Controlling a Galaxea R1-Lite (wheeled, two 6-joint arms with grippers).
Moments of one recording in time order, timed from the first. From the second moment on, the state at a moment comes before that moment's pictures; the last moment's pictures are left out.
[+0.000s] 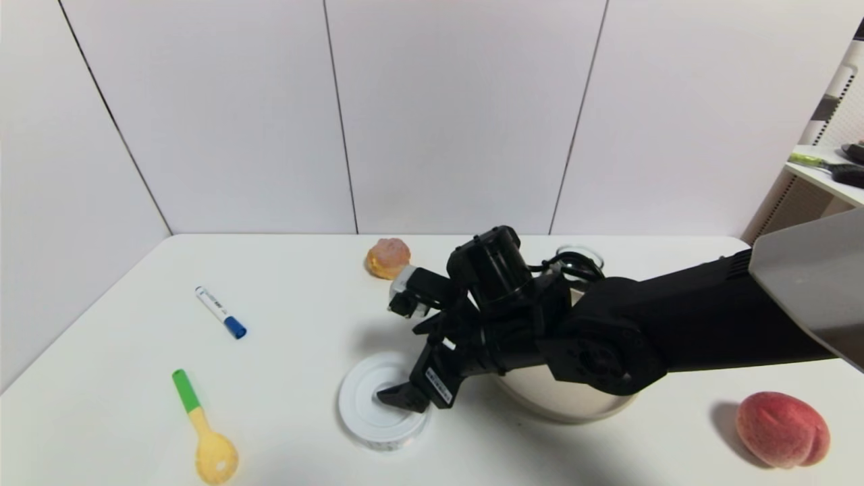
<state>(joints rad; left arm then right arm) 0.00 0.00 0.00 0.00 0.00 0.00 0.79 2.05 -1.24 -0.15 0.27 -0.29</state>
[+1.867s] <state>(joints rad) 0.00 0.00 0.00 0.00 0.00 0.00 0.79 2.09 -1.23 -0.18 0.27 -0.32</state>
